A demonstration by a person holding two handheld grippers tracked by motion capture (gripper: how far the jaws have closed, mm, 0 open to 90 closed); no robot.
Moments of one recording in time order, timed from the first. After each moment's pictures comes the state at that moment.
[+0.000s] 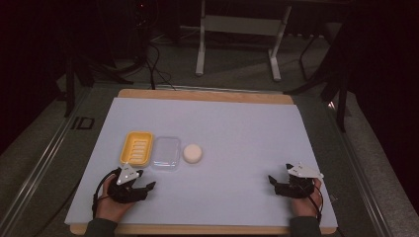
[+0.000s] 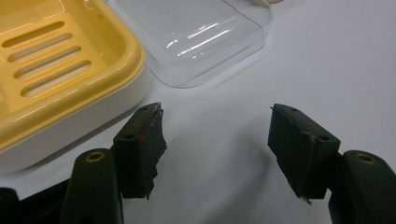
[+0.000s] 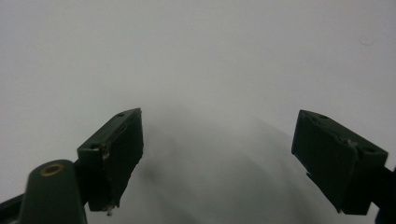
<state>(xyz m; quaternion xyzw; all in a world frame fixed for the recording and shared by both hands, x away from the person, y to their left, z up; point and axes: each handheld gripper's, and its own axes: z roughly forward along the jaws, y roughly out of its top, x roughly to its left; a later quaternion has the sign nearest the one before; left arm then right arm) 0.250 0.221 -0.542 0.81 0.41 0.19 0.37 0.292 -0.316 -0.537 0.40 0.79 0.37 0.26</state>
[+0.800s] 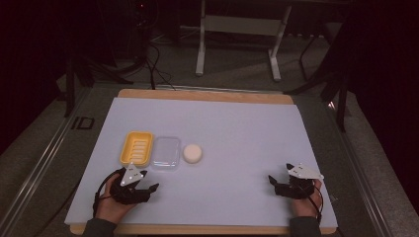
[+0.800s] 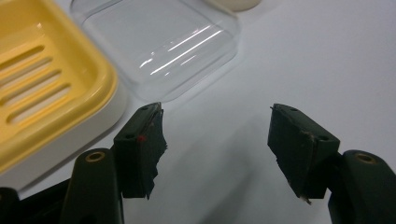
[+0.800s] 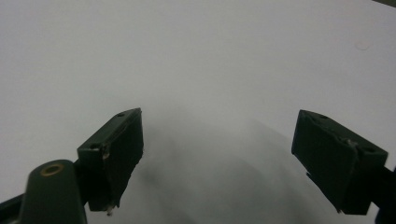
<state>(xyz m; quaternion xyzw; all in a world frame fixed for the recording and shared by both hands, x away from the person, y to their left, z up) 0.246 0.208 -0.526 0.83 0.37 0.19 0.36 0.290 -0.316 -0.537 0.39 0.79 0.38 0.27</state>
